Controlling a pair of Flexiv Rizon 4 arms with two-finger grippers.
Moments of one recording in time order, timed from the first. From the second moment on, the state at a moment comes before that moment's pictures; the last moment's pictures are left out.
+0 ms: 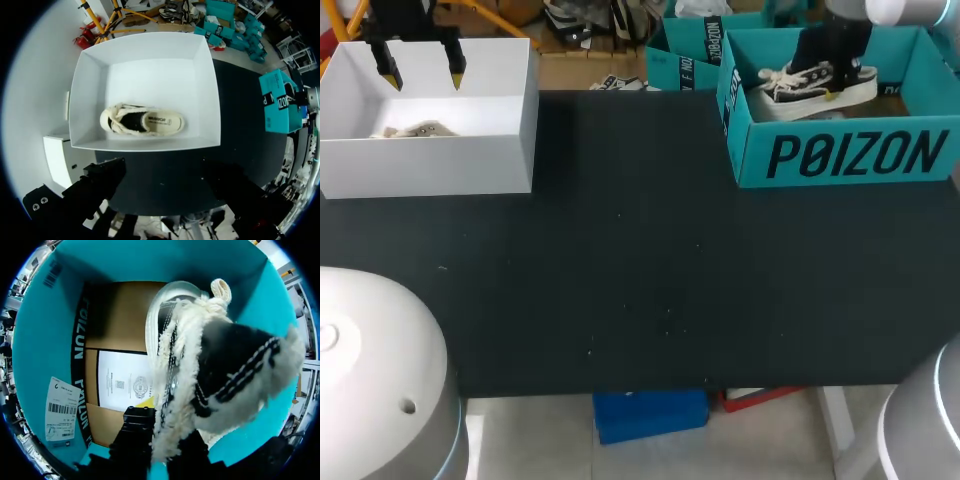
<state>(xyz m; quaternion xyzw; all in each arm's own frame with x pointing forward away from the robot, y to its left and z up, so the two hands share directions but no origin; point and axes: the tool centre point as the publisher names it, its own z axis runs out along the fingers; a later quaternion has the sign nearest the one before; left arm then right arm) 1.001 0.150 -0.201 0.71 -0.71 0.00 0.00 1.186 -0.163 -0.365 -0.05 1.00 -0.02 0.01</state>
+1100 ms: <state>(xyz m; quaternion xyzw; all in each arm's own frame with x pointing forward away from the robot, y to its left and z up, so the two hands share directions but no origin) 1.001 0.150 -0.201 0.71 -0.71 0.00 0.00 1.119 -0.112 -0.203 0.01 0.99 -0.03 0.13</state>
